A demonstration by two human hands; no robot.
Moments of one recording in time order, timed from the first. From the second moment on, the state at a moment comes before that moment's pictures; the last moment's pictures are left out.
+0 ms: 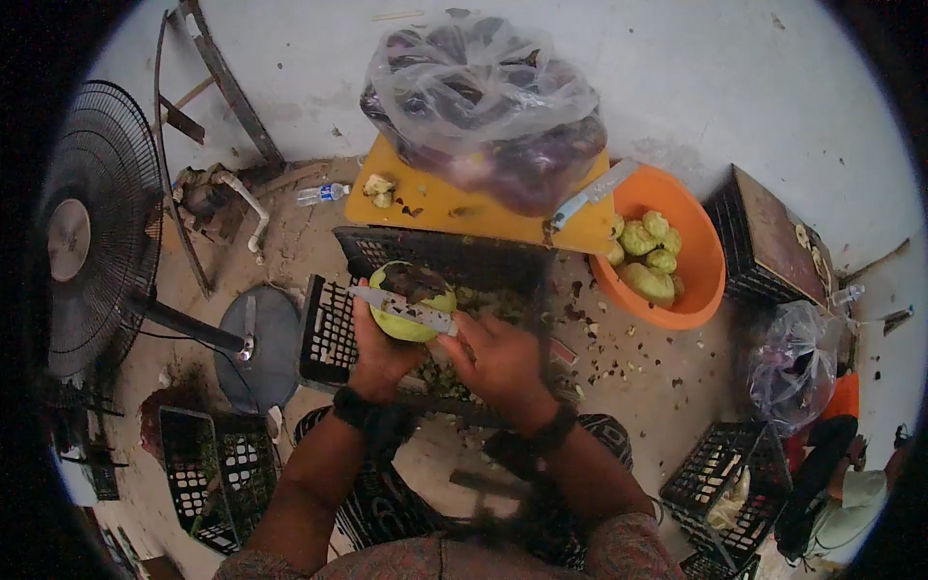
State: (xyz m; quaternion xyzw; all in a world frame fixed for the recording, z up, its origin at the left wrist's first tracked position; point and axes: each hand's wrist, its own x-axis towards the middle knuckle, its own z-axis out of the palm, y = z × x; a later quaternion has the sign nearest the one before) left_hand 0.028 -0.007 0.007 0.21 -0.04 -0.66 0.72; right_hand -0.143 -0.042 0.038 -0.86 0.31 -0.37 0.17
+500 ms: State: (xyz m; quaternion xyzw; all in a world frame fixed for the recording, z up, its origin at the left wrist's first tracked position) left_hand 0.020 -0.010 0.000 0.22 -0.06 -0.63 0.74; right_hand -0.140 -0.040 0.038 -0.85 0.33 -0.36 0.17
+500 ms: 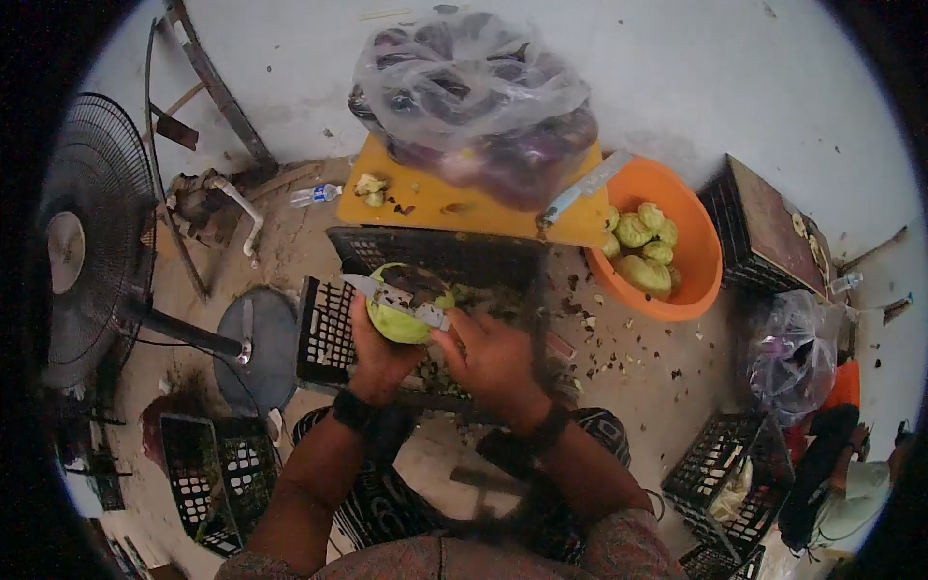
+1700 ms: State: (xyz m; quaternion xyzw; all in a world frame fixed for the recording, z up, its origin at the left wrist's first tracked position) left_hand 0.019 0.001 0.006 0.27 -0.09 -0.60 0.75; right_hand -0.143 -0.049 0.038 -0.80 0.37 -0.37 0.31
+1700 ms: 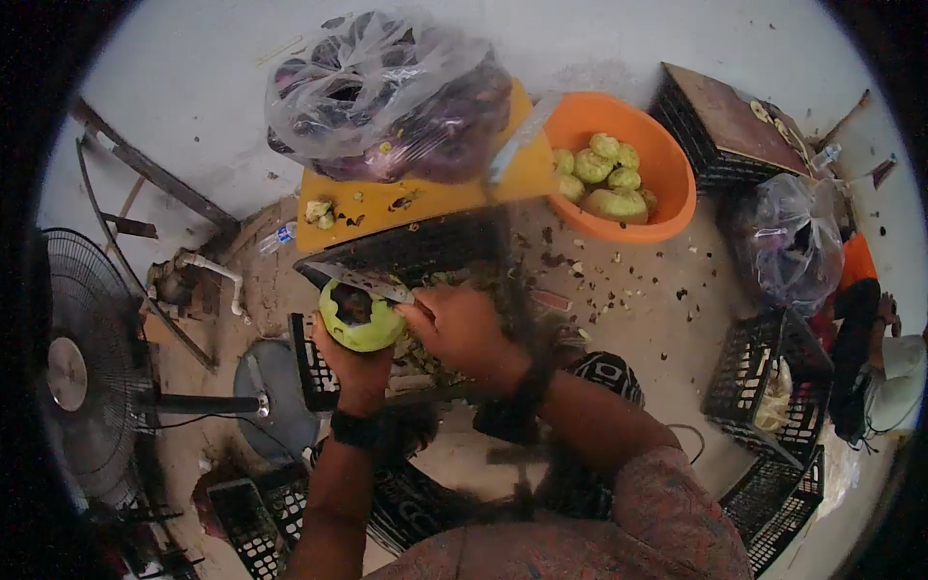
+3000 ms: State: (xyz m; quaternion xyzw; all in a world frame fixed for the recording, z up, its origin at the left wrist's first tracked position) left_hand 0.028 -0.002 0.007 0.26 -0.06 -0.68 0.69; right_hand -0.153 -0.048 0.031 -0.86 0.30 -0.36 0.20
